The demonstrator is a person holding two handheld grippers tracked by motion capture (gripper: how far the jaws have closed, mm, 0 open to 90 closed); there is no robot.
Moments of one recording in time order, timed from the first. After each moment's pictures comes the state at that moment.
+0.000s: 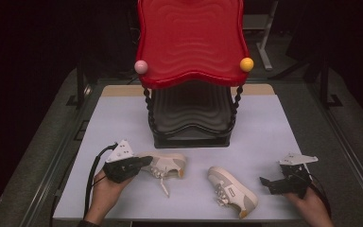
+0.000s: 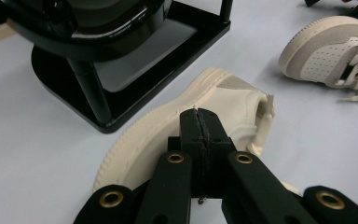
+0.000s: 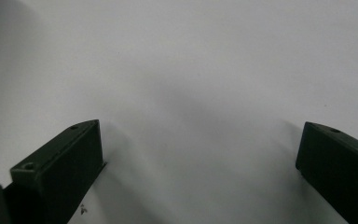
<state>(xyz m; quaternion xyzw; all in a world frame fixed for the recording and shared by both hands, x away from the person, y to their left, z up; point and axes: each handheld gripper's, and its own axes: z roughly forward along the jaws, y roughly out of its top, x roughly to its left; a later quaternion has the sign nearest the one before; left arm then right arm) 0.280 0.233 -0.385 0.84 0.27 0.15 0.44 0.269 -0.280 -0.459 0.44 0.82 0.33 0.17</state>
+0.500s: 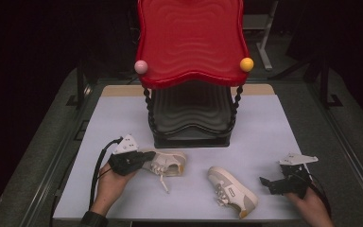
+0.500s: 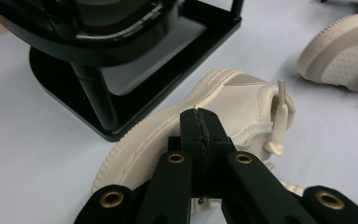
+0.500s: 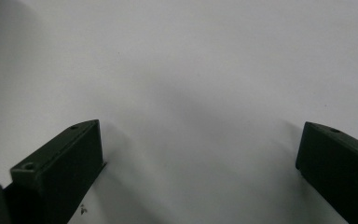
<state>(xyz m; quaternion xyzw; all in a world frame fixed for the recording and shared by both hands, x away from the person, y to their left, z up) 0.306 0.228 -0.390 0.85 0.28 0.14 0.43 0.269 -0.280 -0.459 0.44 0.82 0.33 0.17</state>
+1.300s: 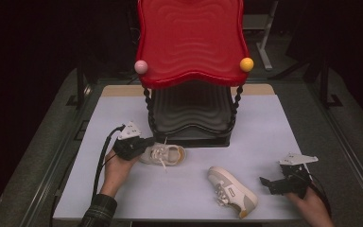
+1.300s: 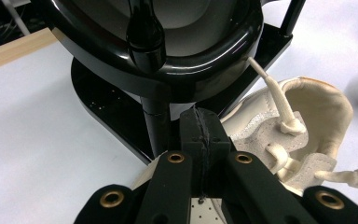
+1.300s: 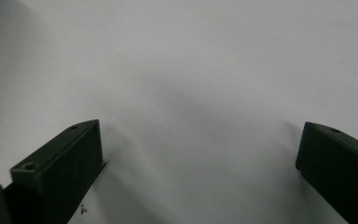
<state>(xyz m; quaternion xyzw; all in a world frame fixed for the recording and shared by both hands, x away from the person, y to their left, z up) 0.345 0.228 -0.397 0.83 0.30 0.17 0.44 0.269 -0.280 -0.459 0.44 0.82 0.33 0.17</state>
